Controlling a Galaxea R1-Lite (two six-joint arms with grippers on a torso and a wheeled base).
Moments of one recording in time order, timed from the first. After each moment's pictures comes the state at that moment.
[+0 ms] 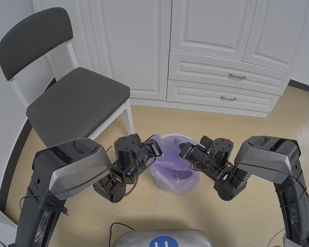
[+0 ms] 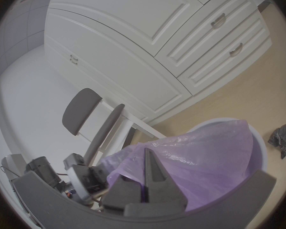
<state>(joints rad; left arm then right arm) -0.57 2.55 -1.18 -1.37 0.09 -0.48 0.49 2.54 -1.04 -1.55 0.14 0.72</state>
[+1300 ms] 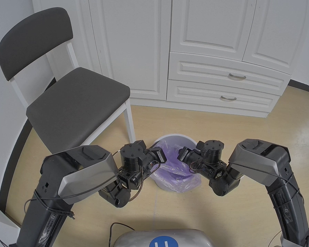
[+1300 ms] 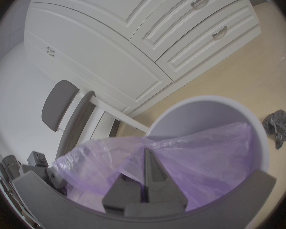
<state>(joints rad) -0.59 2.61 -1.19 -1.39 0.09 -0.48 0.45 2.66 -1.24 -1.31 0.13 0.74</state>
